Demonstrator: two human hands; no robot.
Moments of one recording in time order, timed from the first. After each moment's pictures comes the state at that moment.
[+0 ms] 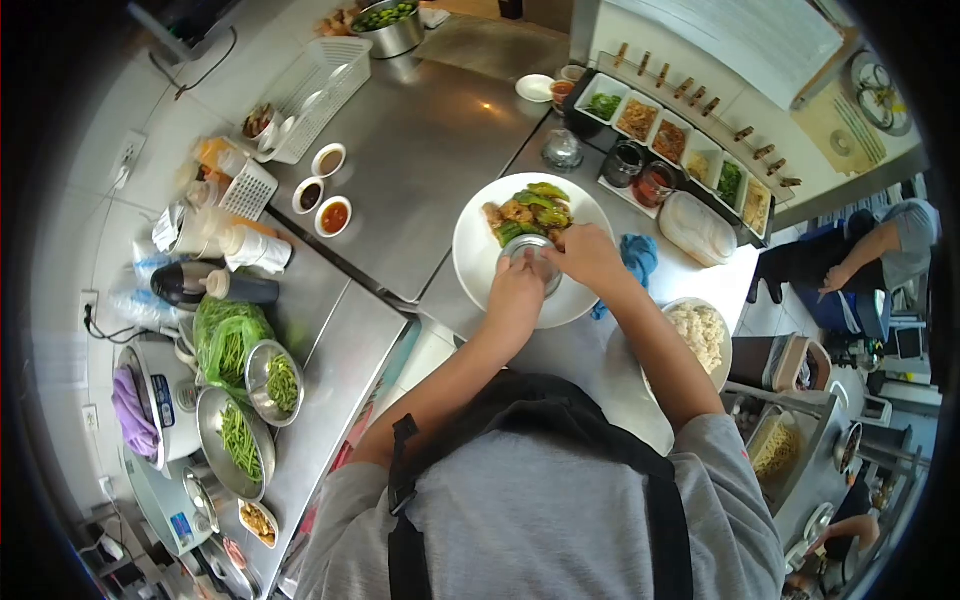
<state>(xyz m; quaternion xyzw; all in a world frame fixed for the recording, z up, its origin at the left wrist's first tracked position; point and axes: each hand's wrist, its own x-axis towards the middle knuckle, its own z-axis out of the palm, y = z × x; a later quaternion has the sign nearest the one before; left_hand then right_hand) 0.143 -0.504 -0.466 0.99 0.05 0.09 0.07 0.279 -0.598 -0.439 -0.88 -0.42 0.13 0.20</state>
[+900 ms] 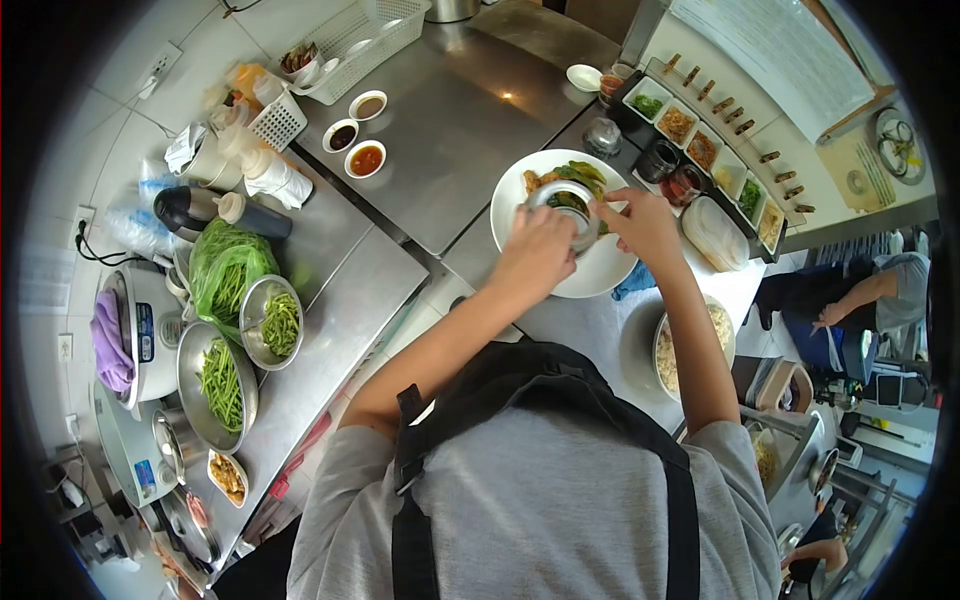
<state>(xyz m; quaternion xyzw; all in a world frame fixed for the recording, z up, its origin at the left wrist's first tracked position) 0.109 -0.480 -0.411 0.95 0.03 0.20 0.23 0.252 -0.595 -0.374 -0.87 -0.29 0.18 0.34</state>
